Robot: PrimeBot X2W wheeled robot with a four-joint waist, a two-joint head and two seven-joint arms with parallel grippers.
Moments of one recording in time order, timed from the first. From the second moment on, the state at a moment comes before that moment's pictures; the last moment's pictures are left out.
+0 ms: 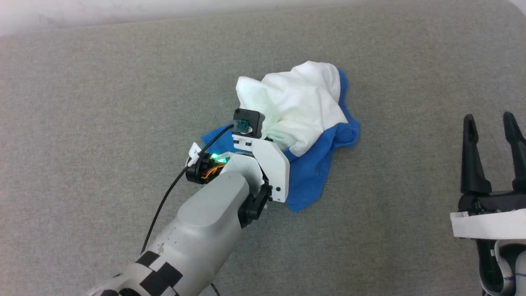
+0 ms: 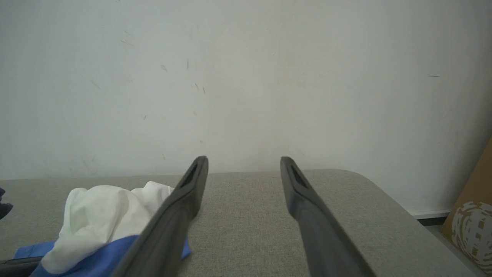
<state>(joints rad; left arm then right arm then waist) -0.83 0.06 -0.92 0.80 -0.86 0.26 0.09 -0.08 -0.08 -0.13 -0.18 0.18 0.13 -0.19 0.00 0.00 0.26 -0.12</state>
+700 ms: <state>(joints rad) -0.63 0.35 -0.74 0.25 -0.83 0.35 -0.25 0.02 -0.06 -0.13 -0.16 0.16 0.13 -0.16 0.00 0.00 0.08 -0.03</state>
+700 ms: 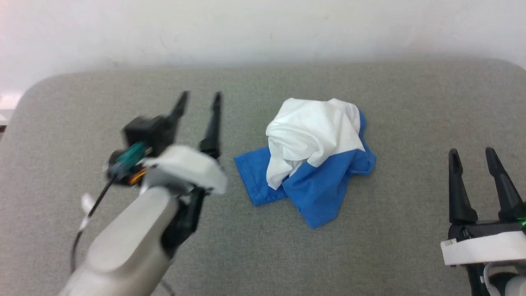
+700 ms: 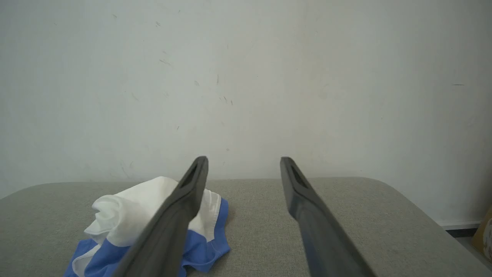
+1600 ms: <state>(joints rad) 0.09 0.31 -0.41 -0.31 -0.36 0.39 -0.26 0.08 -0.11 -0.08 -0.20 0.20 0.13 0.00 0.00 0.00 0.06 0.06</state>
